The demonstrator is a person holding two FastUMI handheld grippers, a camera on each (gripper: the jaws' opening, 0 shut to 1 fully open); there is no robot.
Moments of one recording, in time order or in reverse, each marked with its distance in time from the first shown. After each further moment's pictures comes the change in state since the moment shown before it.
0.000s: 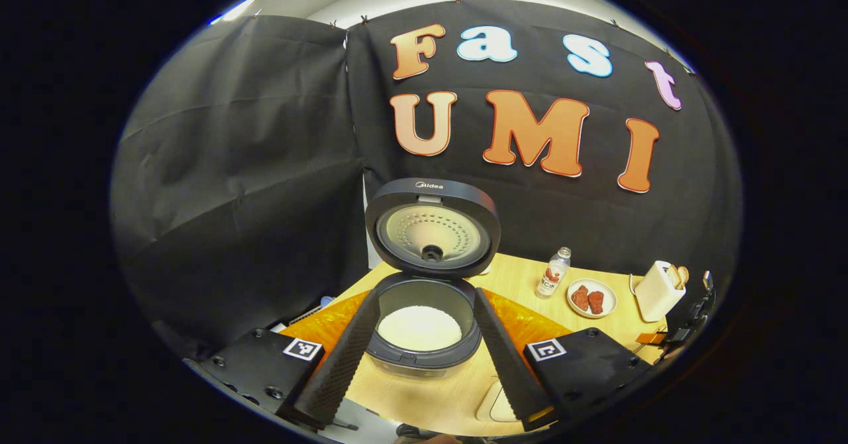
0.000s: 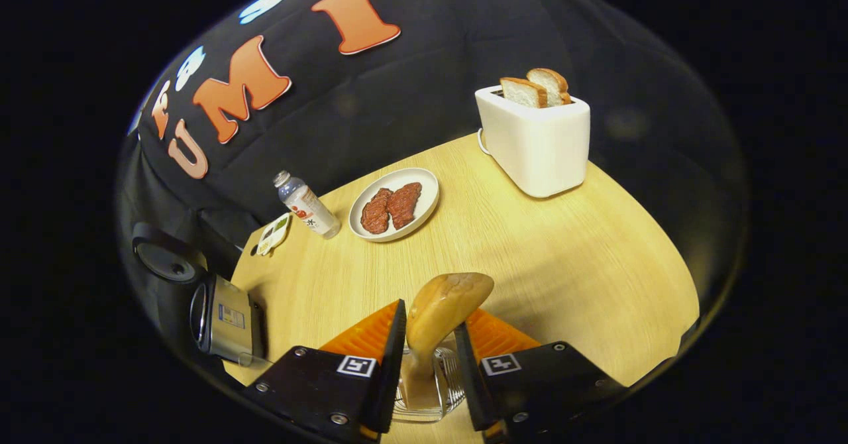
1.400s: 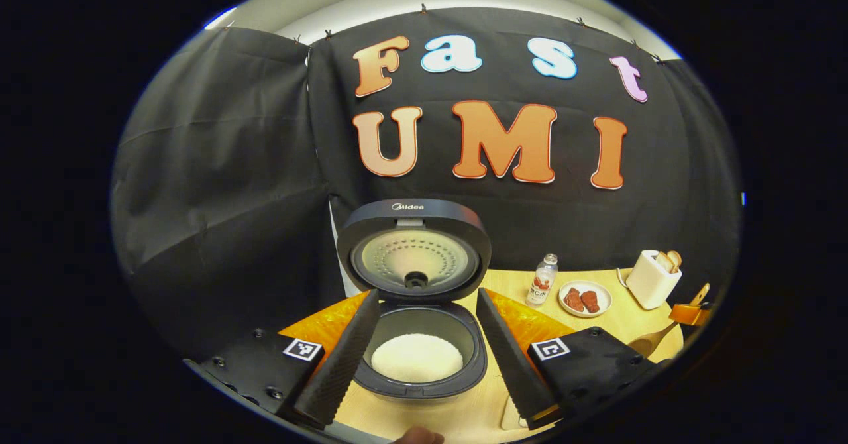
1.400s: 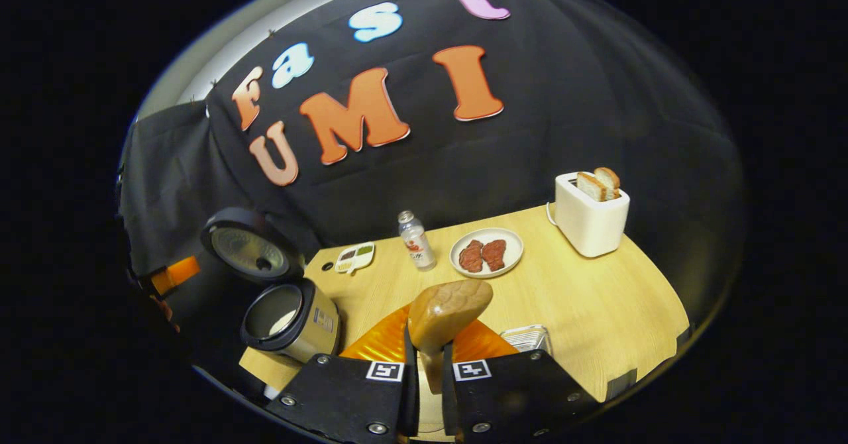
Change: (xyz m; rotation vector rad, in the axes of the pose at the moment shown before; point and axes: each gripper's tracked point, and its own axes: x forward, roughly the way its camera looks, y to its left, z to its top) left arm 0.045 0.003 0.011 0.097 -0.084 -0.159; right arm -0.138 0.173 -0.019 -0.241 -0.243 0.163
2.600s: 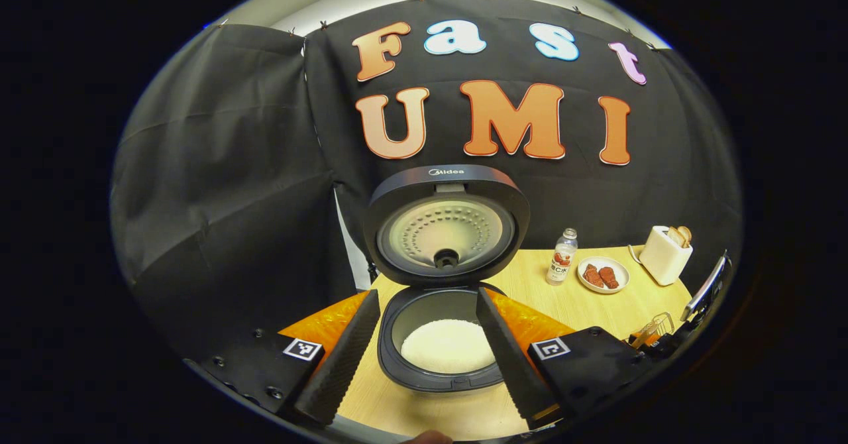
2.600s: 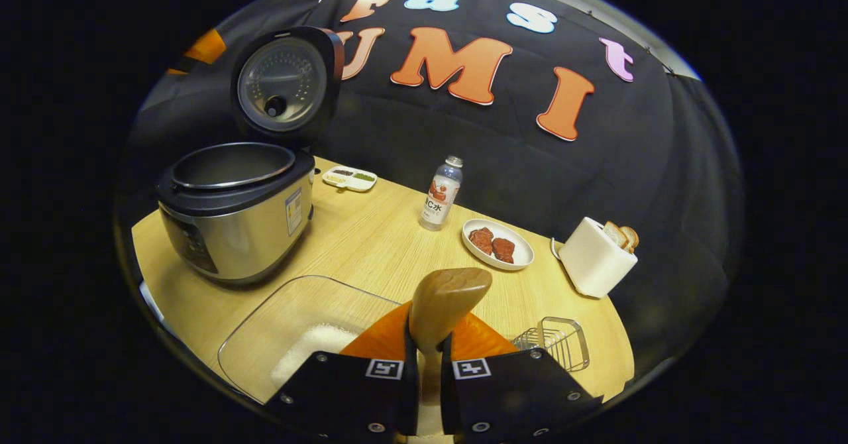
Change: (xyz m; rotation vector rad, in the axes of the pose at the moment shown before) left arm 0.017 0.049 -0.024 0.048 0.055 0.008; right arm 0.068 0.042 -0.113 -0.532 -0.033 -0.174
